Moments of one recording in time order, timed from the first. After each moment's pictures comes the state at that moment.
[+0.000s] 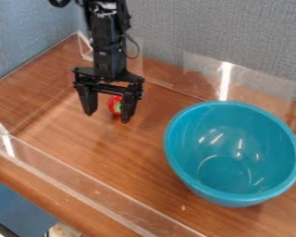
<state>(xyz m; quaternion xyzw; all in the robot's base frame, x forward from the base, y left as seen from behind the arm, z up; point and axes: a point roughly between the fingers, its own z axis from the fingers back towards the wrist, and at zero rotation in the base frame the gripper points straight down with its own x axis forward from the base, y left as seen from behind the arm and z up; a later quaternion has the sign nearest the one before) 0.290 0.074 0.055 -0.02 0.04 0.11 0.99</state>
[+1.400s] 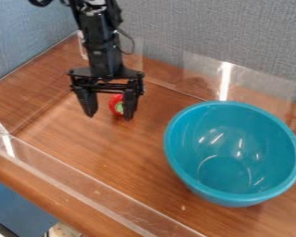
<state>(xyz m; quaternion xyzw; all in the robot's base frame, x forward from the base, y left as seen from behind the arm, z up) 0.284 0.063 0.067 -0.05 0.00 0.15 0.99</state>
